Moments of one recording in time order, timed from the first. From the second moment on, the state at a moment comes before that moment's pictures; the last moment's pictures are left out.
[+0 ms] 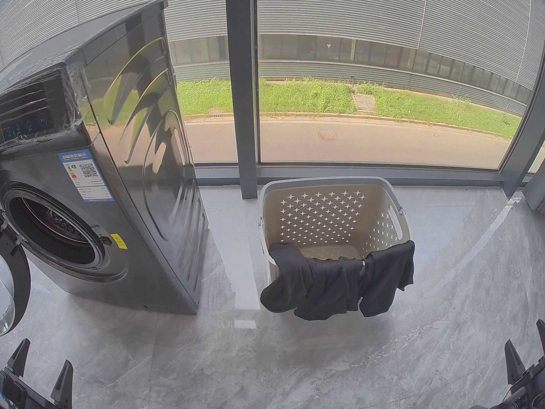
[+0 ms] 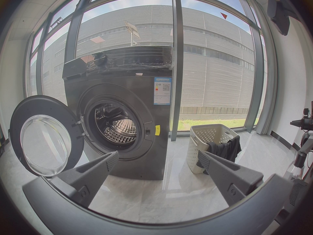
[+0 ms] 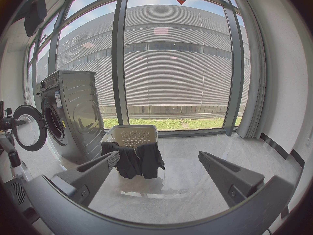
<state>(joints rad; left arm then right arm) 0.00 0.02 -0.02 0.00 0.00 -0.02 0.00 0.02 -0.02 0.00 0.00 0.00</state>
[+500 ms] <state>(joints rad) 0.00 0.02 -0.02 0.00 0.00 -0.02 0.00 0.02 -0.02 0.00 0.00 0.00</state>
